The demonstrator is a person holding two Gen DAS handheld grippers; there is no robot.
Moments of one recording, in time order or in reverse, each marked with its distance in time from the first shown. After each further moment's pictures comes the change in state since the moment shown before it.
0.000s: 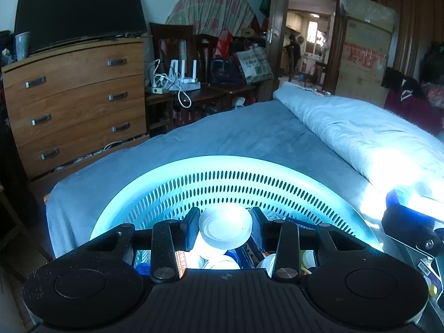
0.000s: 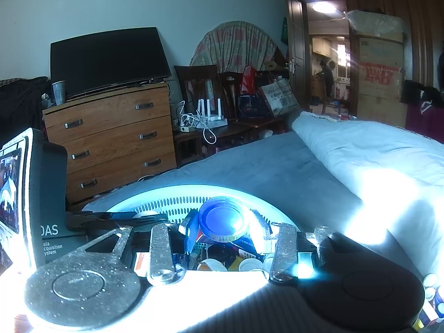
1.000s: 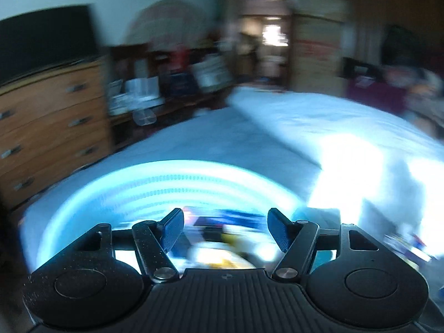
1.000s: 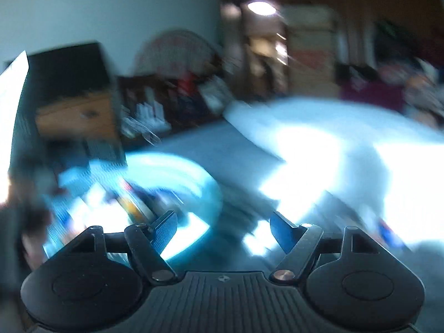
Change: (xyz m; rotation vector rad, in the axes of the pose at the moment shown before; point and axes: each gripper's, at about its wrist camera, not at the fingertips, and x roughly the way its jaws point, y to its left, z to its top) left arm -0.037 -0.082 -0.032 0.181 -0.063 -0.173; right arm -0.095 -0.086 -0.143 0.158 -0.011 -0.254
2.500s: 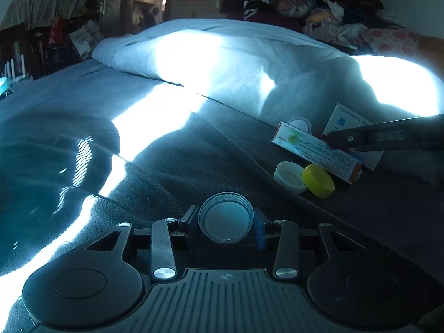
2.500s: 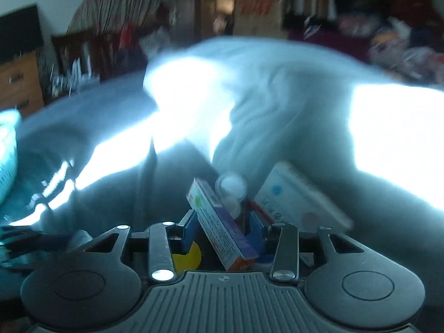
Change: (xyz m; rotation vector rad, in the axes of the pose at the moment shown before) left arm 0.149 -0.207 -0.135 0.168 0.147 -0.341; right arm 0.179 -0.274 -0.010 -0.023 0.191 -0.133
